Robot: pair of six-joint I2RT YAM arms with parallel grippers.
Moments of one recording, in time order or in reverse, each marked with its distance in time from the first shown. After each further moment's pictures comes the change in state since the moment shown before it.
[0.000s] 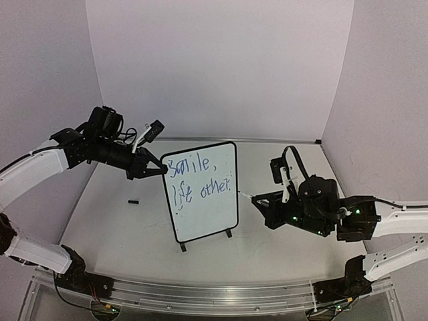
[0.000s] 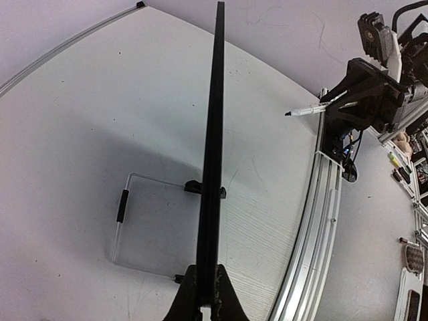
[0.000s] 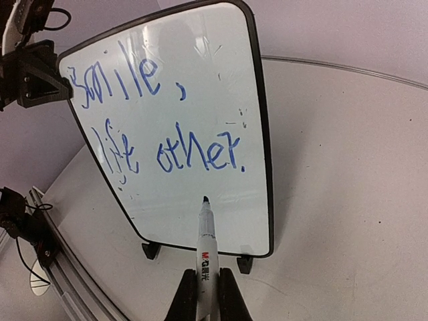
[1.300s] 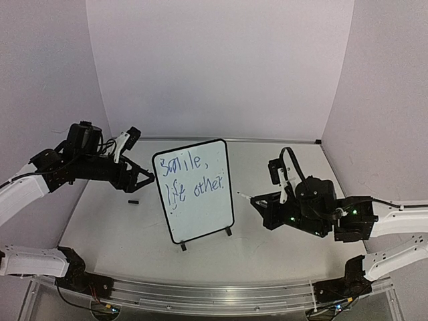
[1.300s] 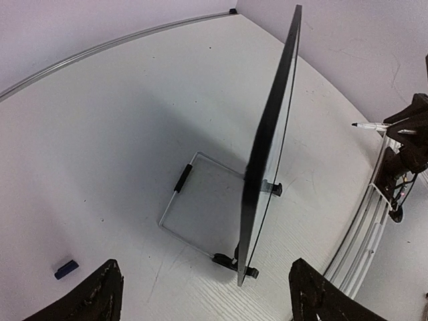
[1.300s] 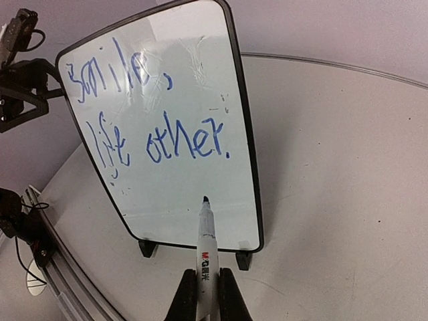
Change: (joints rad) left arm 0.005 -0.246 -0.203 0.044 -0.300 -0.182; right arm 0.000 0.023 0.000 0.005 0.009 0.000
